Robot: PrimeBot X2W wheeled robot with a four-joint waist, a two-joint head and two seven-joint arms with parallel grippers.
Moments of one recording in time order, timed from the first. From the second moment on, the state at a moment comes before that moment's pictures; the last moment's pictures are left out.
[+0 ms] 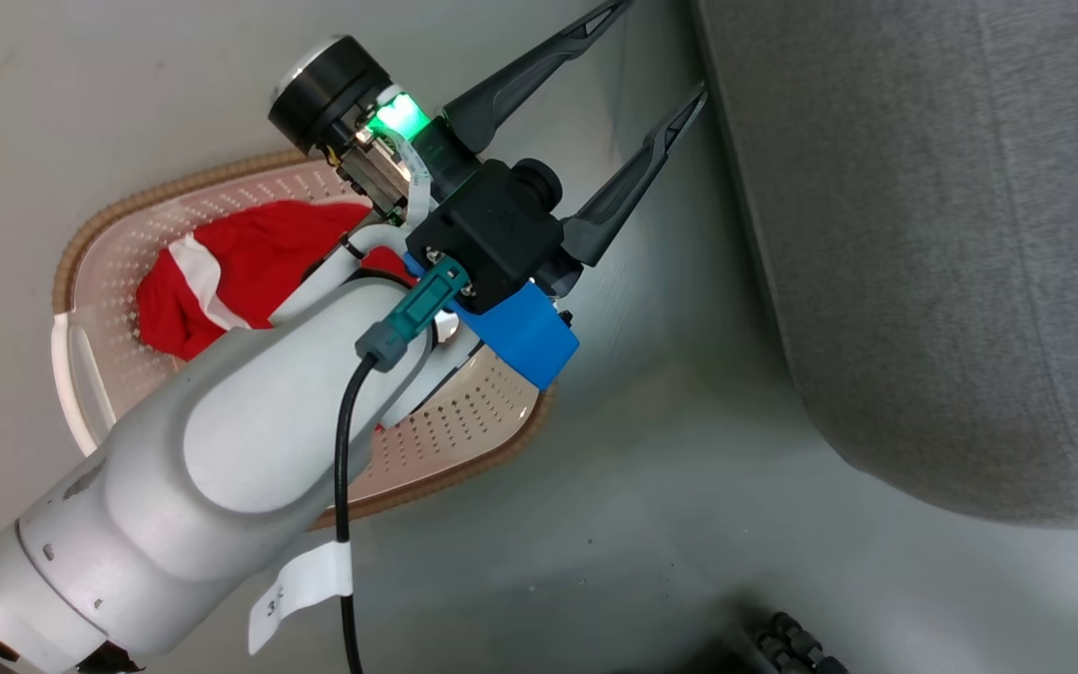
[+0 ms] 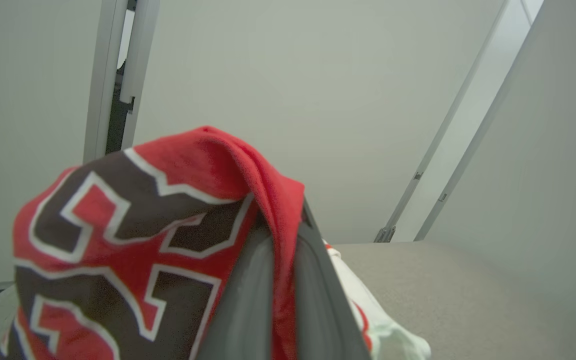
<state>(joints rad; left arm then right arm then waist) -1.02 0.32 -0.97 0.22 -0.41 0.00 -0.22 -1.04 -0.45 -0.40 0.42 0.09 0.13 -0.26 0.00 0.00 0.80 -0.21</state>
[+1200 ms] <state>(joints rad) -0.74 0.28 -0.76 0.21 -0.44 0.06 -0.26 -0.53 -0.27 -0.21 0.11 0.10 0.13 -0.26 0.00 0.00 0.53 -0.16</state>
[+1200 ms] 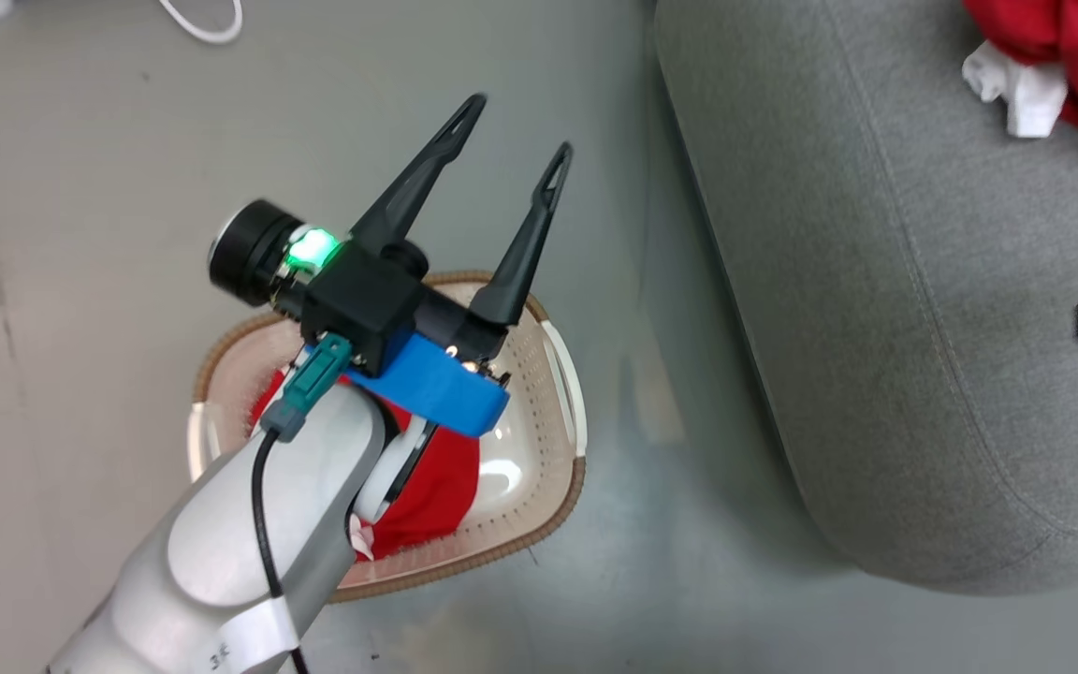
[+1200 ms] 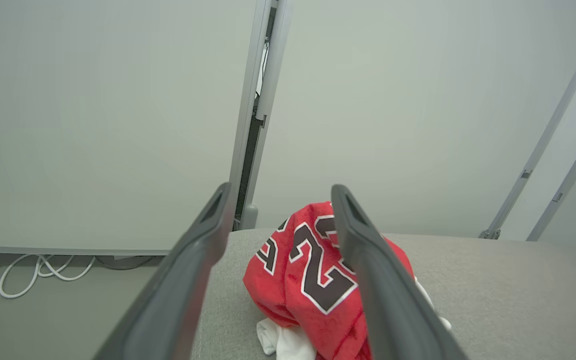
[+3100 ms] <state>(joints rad) -0.12 0.06 -0.04 0.22 -0.15 -0.13 -0.26 -0.08 -0.06 -0.03 0.12 0.10 0.13 -0.26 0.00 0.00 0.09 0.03</state>
